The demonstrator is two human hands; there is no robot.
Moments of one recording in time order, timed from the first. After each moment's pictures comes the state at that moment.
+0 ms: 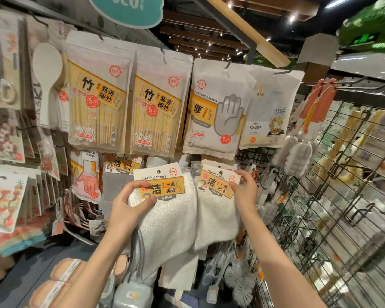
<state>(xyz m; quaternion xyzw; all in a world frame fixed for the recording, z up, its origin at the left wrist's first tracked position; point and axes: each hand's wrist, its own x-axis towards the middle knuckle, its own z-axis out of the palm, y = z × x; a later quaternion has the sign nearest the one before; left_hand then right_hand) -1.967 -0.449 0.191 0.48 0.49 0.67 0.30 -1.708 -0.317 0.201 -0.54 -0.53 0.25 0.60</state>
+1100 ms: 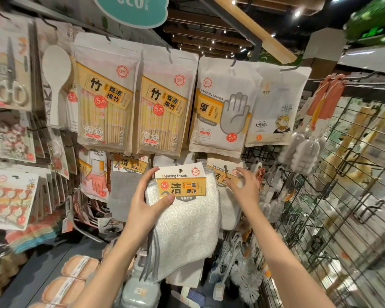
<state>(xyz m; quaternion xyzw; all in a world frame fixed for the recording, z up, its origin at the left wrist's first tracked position) -1.954 -0.454 0.198 0.50 0.45 0.66 0.32 -1.714 -0.319 0.197 -0.61 -0.63 0.14 0.46</state>
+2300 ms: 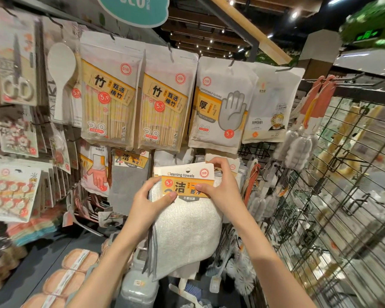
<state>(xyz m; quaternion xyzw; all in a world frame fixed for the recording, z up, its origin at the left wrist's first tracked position) -1.953 -0.469 0.196 0.48 0.45 0.64 0.40 -1.773 -0.423 0.248 -0.43 -0.71 0.27 0.49</state>
